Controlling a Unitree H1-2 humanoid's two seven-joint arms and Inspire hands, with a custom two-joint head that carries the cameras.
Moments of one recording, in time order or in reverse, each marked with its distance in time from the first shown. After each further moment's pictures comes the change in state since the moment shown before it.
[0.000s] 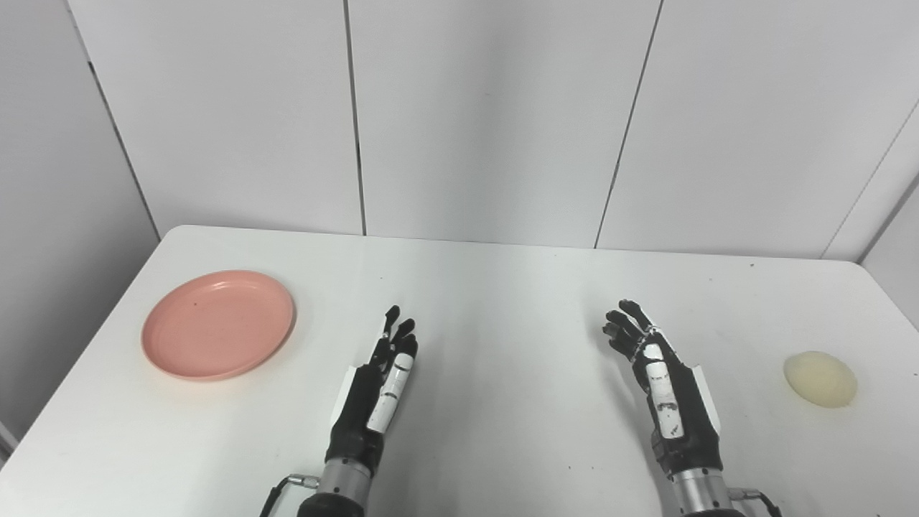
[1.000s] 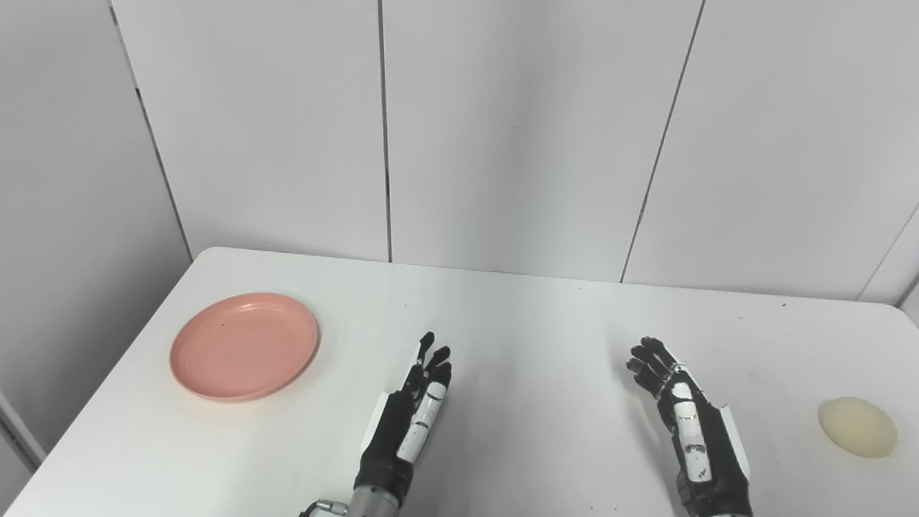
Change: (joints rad) left arm -0.011 -0.007 -0.006 0.019 0.010 -0.065 0.009; right arm 0.003 -0.001 0.002 -0.009 -0.010 0.000 0.005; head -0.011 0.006
